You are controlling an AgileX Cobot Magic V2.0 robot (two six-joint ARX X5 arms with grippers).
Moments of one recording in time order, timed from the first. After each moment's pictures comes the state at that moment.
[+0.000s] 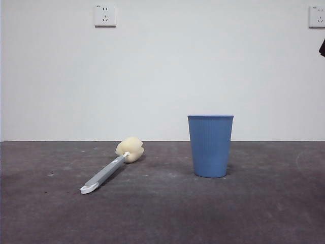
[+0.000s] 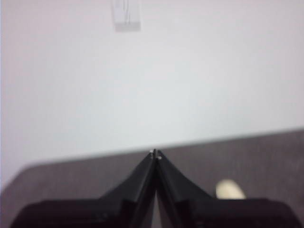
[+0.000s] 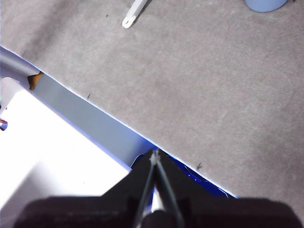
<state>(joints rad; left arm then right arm) -0.06 0.21 0.34 0.00 0.06 0.04 0.68 0.66 0.71 -0.87 -0.23 0.27</state>
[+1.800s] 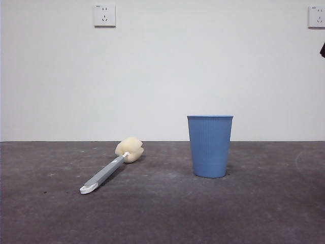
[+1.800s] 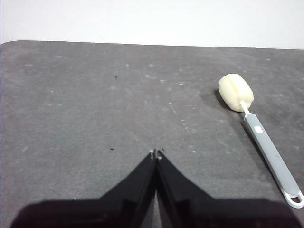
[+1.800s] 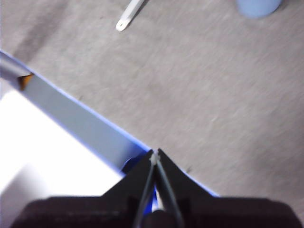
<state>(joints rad) -0.03 0.01 0.02 -0.20 0.06 -0.07 0.66 0.64 0.71 -0.87 -0.19 0.22</state>
